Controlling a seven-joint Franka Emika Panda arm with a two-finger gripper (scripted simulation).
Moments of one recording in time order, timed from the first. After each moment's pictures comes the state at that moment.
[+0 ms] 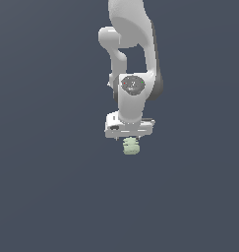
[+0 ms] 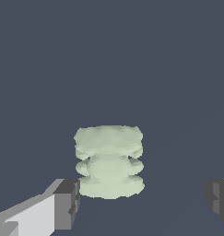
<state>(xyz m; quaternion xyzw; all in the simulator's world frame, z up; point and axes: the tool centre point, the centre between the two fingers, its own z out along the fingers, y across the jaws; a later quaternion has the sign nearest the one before) -0.020 0.040 0.112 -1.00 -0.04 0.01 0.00</state>
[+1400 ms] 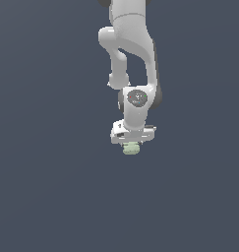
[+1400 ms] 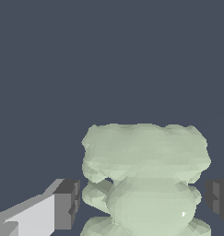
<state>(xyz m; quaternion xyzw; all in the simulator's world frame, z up) -0.027 0.062 0.052 -1.00 -0.05 -0.01 0.00</state>
